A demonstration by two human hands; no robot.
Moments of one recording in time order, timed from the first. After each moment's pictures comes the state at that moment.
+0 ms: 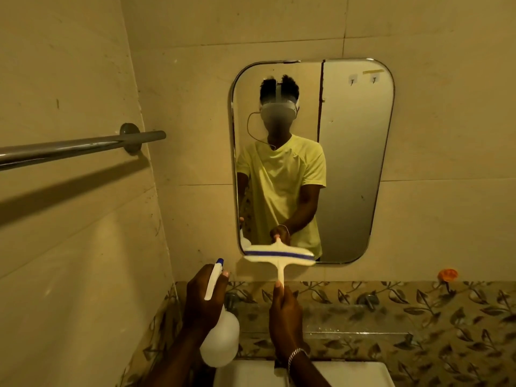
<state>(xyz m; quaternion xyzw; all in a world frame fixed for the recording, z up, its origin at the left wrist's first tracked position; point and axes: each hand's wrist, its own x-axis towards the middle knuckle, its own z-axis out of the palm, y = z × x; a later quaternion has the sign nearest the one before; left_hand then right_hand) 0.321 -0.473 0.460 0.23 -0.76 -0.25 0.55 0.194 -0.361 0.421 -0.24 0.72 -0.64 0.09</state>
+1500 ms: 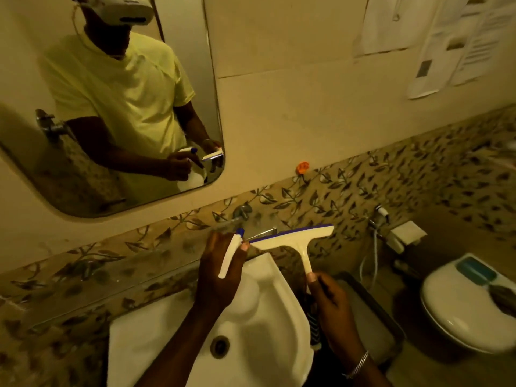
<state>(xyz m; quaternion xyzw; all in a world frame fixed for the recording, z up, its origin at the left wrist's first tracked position) 0.158 -0.276 0.404 0.09 -0.83 -0.41 0.37 0.100 -0.052 0.339 -0.14 0.72 -0.68 0.08</state>
